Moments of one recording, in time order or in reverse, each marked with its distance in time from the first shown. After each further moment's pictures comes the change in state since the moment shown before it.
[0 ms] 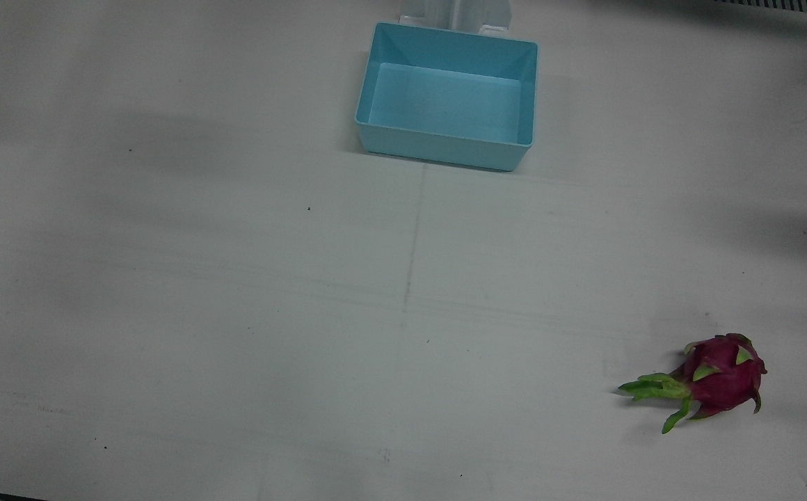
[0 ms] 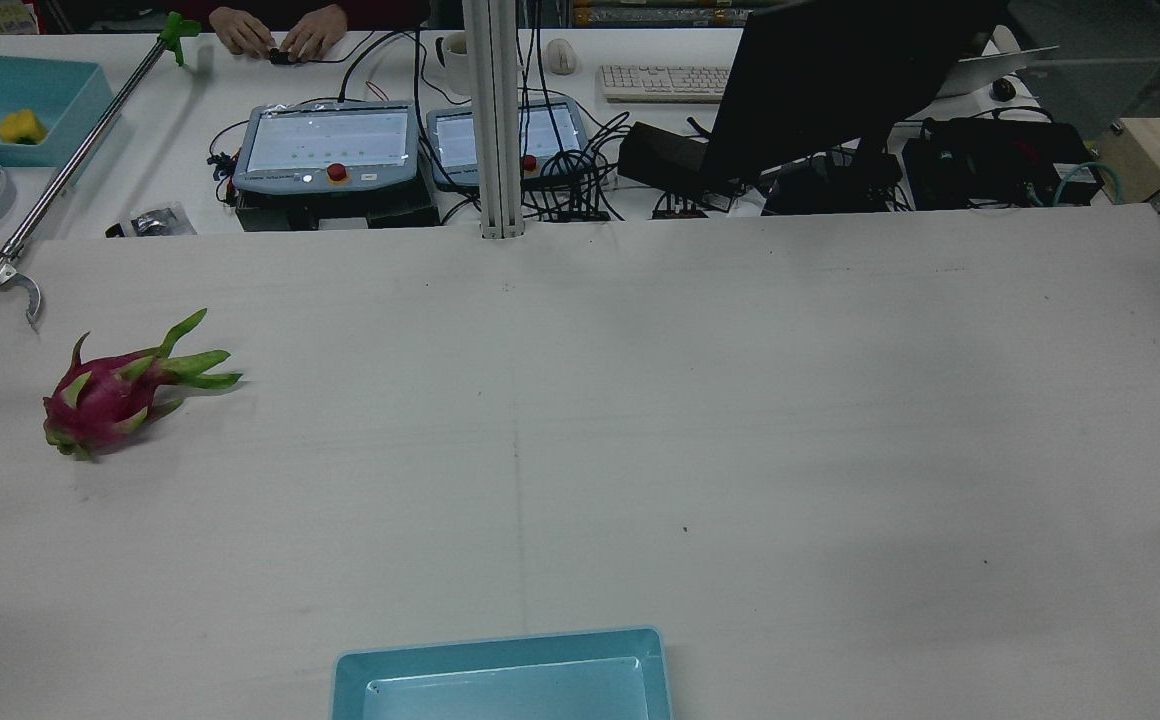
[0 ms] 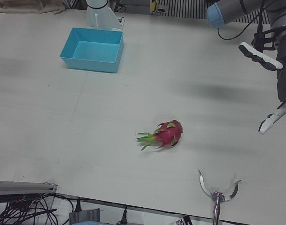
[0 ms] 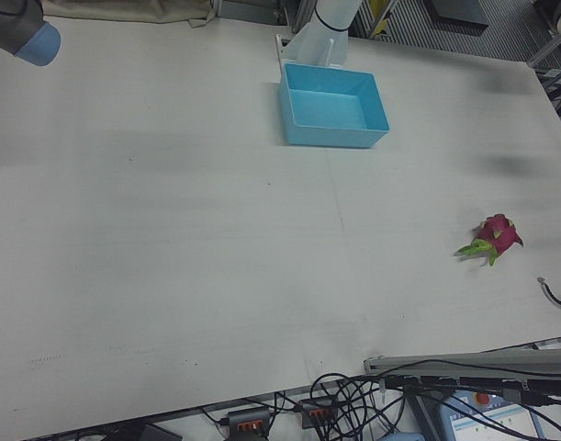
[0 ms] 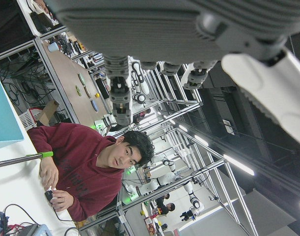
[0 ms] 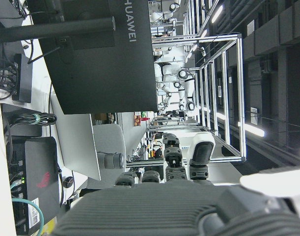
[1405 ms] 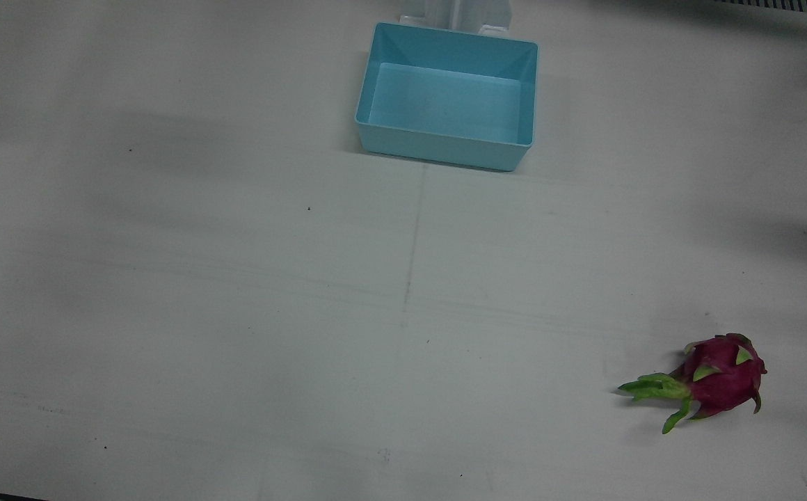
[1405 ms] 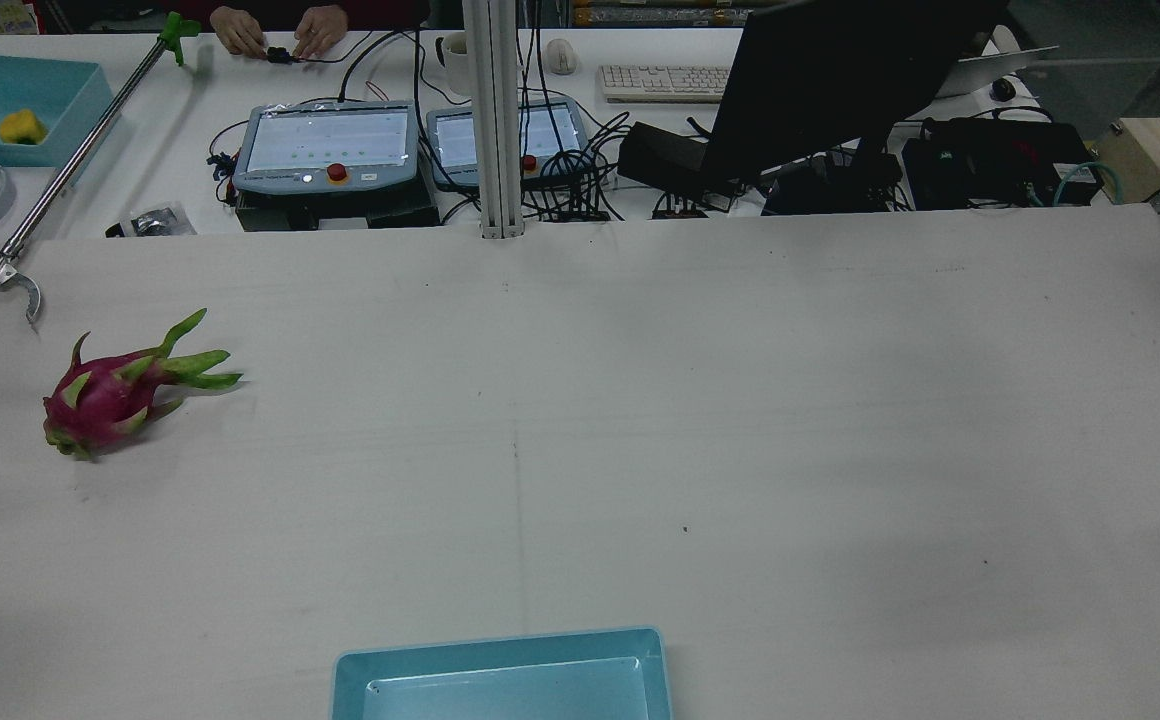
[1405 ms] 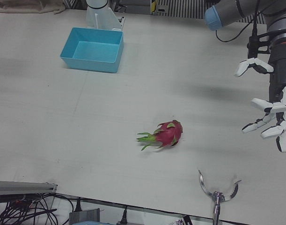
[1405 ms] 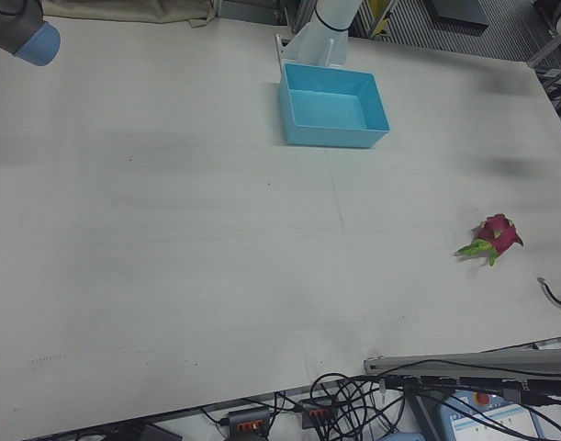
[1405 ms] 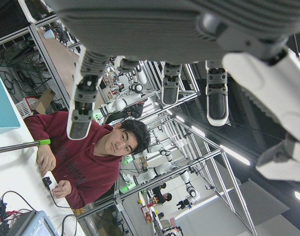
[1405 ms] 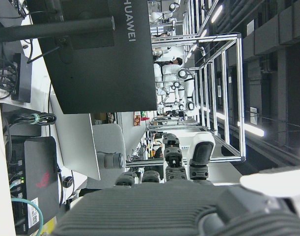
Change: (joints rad) left arm 0.021 -0.004 0.011 -0.035 0.015 -0.001; right arm 0.001 0.000 0.000 0.000 0.000 0.000
